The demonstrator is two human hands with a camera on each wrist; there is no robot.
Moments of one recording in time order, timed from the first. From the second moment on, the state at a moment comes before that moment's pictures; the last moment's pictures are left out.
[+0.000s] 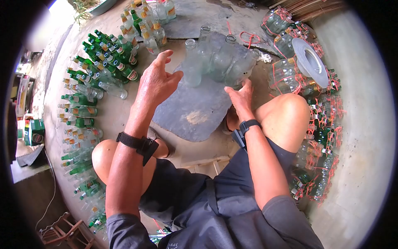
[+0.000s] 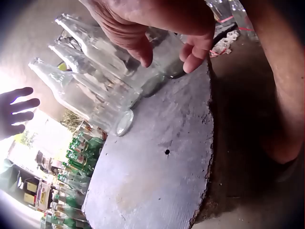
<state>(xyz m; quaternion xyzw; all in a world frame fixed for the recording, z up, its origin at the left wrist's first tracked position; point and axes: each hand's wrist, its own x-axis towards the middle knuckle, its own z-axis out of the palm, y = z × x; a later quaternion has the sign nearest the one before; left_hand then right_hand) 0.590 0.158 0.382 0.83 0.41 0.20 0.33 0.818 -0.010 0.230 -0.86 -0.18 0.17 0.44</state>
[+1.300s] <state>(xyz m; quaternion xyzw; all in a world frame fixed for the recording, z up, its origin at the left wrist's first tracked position) 0.665 0.191 0.321 0.77 0.37 0.23 0.47 0.829 0.005 0.207 -0.86 -0.29 0.09 0.40</state>
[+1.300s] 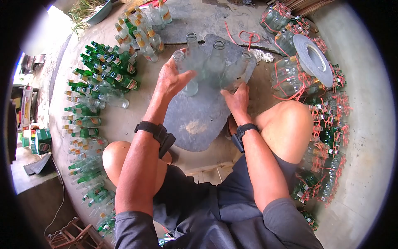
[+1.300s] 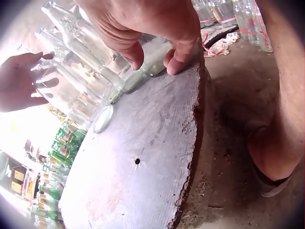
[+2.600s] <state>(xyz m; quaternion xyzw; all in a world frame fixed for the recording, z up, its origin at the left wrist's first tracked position) 0.663 0.189 0.325 0.76 0.41 0.23 0.45 0.819 0.007 0.204 -0.85 -0.27 0.11 0.43</state>
